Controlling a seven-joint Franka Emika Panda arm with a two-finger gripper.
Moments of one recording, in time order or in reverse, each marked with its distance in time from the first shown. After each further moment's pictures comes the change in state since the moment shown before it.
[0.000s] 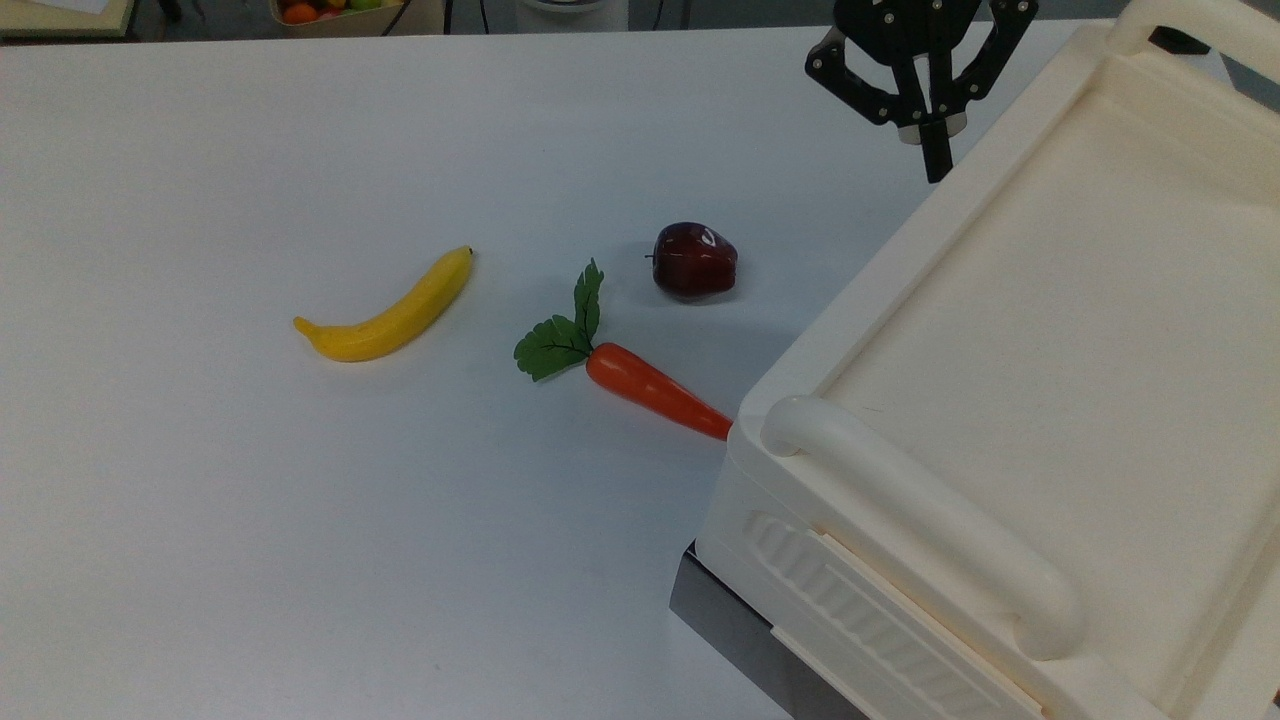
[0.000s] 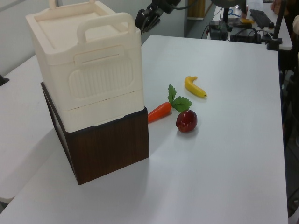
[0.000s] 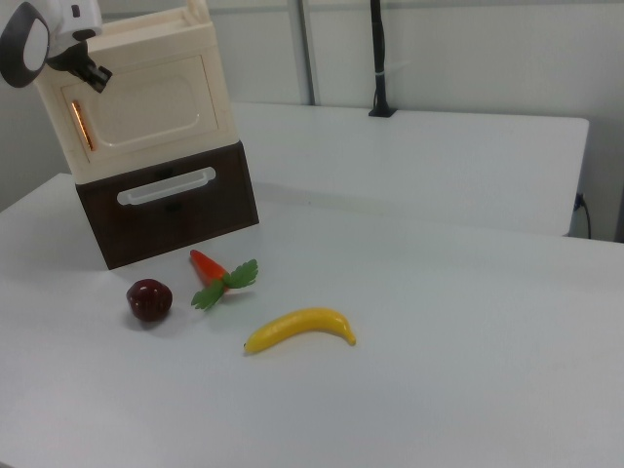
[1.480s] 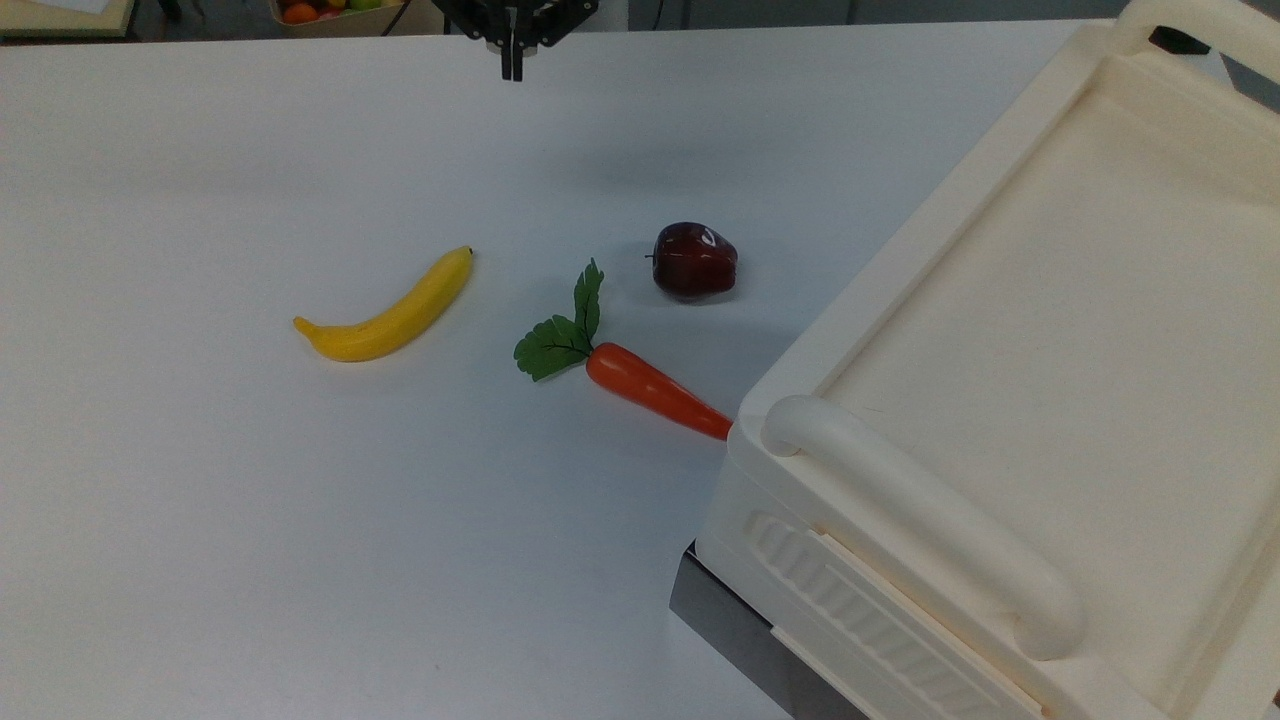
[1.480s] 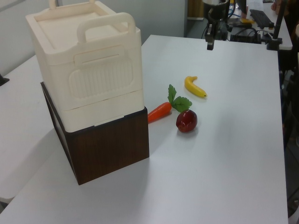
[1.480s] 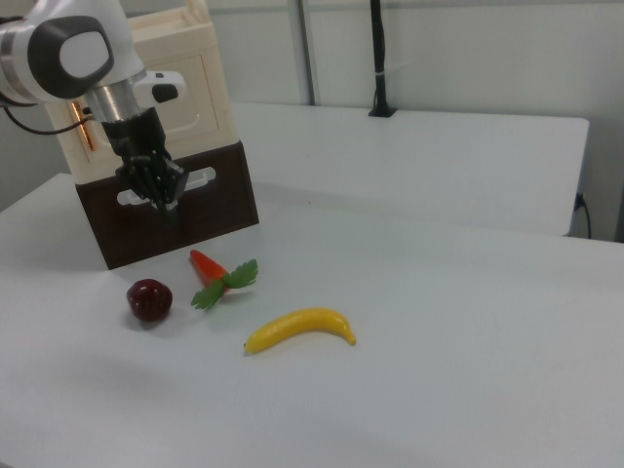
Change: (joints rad) arm -0.267 -0.269 -0.035 -0.325 -0.229 -0.669 -0.321
